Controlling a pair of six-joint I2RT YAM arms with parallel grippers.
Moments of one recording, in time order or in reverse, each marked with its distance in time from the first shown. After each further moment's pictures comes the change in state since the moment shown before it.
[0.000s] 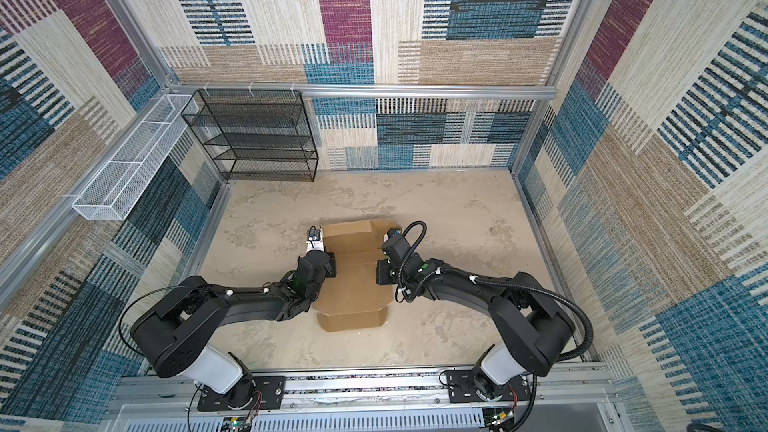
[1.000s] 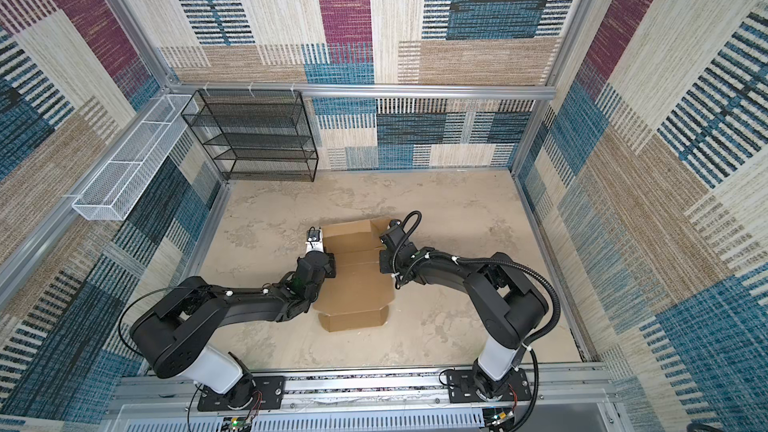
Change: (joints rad) left arm 0.000 -0.004 -0.008 0.008 -0.001 0.000; right arm -0.073 0.147 0.099 -0.009 0.142 -0.090
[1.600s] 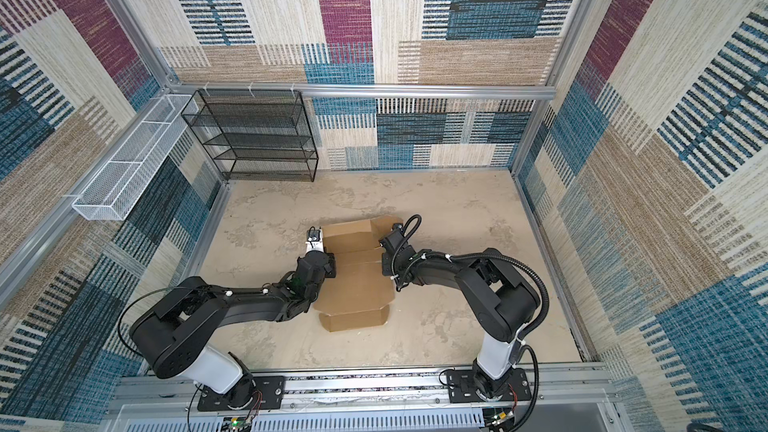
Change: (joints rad) left arm 0.000 -0.002 0.002 -0.005 0.007 0.000; right arm 0.000 0.059 -0.013 0.036 0.052 0.022
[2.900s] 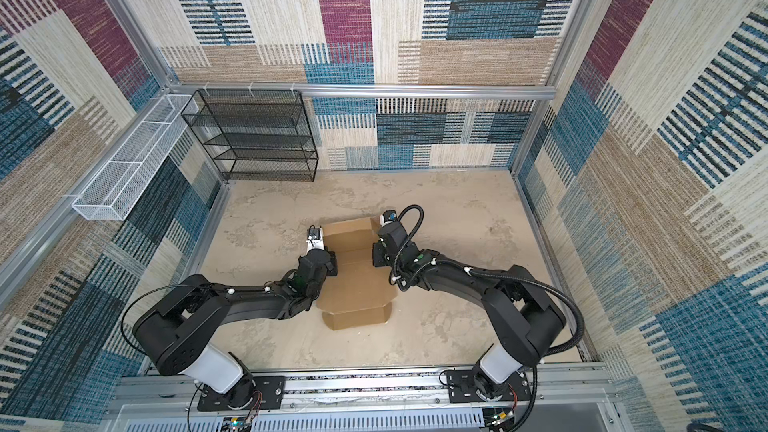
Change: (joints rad) left arm 0.000 0.014 0.021 -0.014 0.003 -0.042; right arm 0.051 -0.217 -0.017 0.067 -0.045 -0.043
